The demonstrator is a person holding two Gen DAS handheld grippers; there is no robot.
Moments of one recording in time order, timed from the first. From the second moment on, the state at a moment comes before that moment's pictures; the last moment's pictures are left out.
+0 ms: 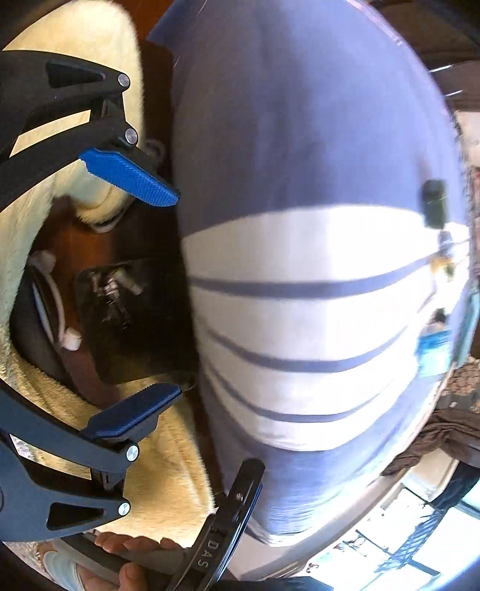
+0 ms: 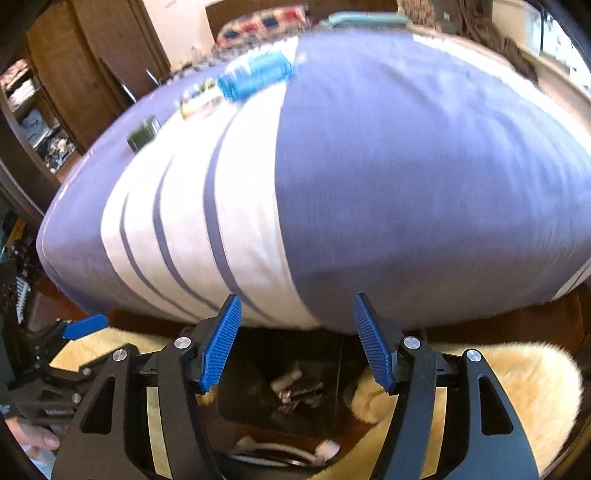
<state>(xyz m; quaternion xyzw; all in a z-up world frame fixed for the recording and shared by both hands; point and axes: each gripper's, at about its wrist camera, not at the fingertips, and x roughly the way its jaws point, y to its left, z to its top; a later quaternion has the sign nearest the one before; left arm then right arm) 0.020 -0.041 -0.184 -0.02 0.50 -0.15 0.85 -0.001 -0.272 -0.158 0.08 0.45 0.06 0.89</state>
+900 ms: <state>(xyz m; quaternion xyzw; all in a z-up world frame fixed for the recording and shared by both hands) 0.158 0.005 -0.119 -0.04 0.42 -0.07 0.90 0.129 -0.240 -0.100 0.07 0.38 0.06 0.92</state>
